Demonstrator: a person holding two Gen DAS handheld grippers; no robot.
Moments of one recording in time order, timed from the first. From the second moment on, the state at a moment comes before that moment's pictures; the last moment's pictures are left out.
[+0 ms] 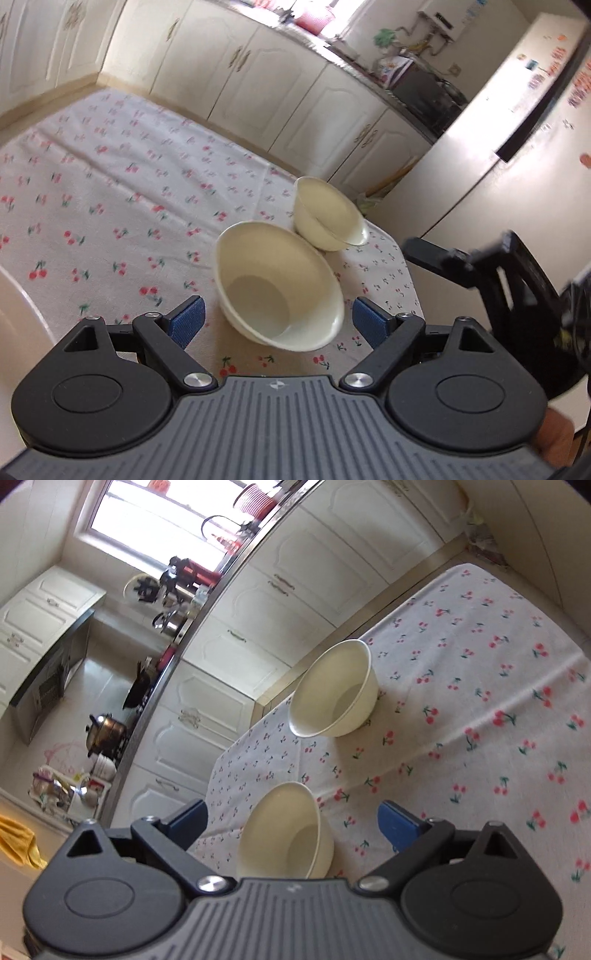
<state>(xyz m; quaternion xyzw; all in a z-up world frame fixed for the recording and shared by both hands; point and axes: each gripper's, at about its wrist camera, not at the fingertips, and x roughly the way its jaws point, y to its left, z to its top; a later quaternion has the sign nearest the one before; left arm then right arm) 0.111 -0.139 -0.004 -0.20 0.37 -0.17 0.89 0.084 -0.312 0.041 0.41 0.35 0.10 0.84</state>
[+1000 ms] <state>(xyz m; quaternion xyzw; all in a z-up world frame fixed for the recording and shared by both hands) 0.121 -0.141 -0.041 -0.21 0.37 -0.14 0.89 0.141 -0.296 0.028 0.39 0.39 0.18 0.81</state>
